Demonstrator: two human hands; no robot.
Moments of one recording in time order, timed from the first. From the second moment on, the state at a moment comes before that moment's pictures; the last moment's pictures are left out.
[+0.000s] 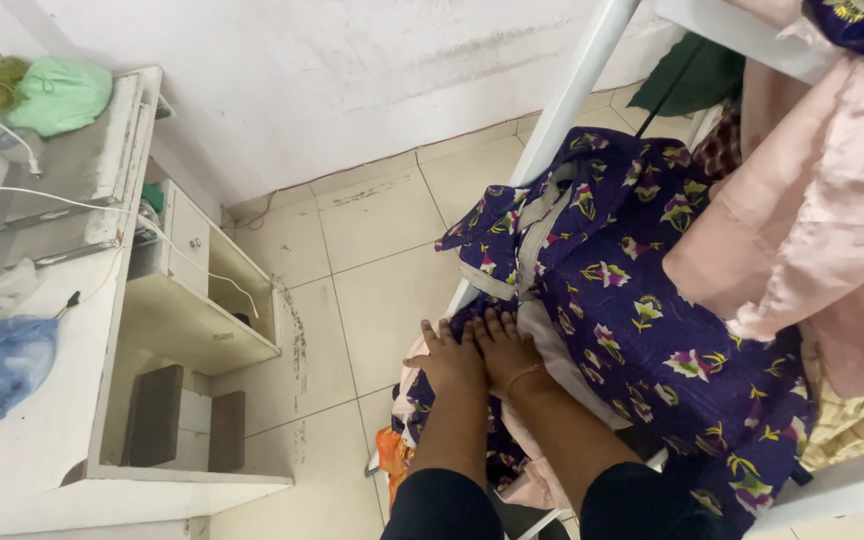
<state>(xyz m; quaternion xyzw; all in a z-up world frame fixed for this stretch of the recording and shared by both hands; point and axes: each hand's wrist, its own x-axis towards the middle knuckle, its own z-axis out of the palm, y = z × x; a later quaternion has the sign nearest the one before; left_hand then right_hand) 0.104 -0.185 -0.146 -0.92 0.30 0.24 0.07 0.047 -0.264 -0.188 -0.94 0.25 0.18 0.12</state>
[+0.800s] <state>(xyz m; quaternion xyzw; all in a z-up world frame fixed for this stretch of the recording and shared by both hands) 0.062 -0.117 -0.035 -0.92 0.36 0.08 -0.15 0.000 -0.234 -0.063 -0.99 0.14 -0.08 0.03</state>
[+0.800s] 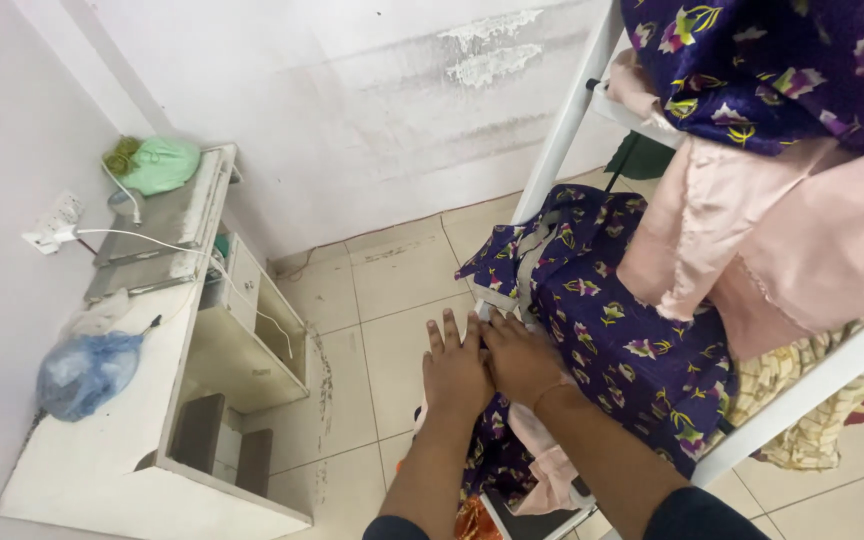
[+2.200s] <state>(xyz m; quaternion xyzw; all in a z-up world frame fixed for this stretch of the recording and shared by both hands) -0.205 -0.140 0.083 -0.92 0.11 -0.32 -0.19 -0.192 -0.263 0.089 -0.88 -0.22 -0.26 0.34</state>
